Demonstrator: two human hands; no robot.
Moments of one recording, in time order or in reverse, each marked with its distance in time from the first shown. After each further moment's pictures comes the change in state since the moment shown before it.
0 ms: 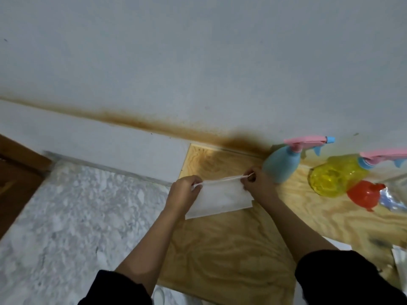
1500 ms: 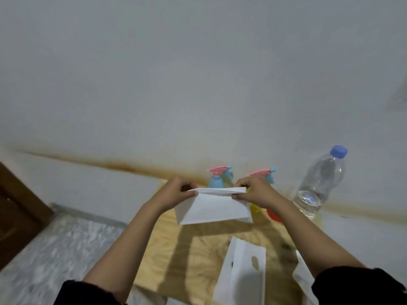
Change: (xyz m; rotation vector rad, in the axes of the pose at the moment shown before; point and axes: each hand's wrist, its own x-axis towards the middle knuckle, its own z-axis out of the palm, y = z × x) left_hand -0.118 0.249 -0.044 -0.049 -0.075 0.224; right_hand -0.147 0.006 -0.265 -0.120 -0.158 -0.465
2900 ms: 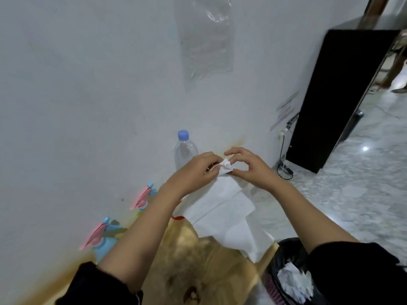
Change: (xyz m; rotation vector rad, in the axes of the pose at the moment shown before) left_hand 0.112 0.221 0.170 0.050 -0.616 1.129; right_hand -0.181 0.074 -0.070 0.078 0.885 0.378
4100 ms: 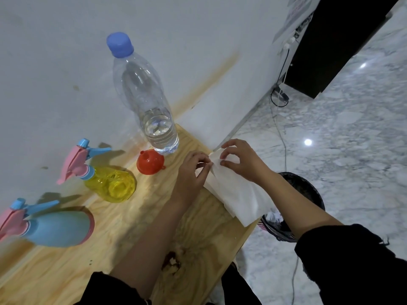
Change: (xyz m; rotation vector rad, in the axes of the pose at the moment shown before) left_hand -0.032 -0.096 0.206 -0.447 0.281 -0.357; right_hand -0.041 0.178 0.089 -0.170 -0.119 0.334
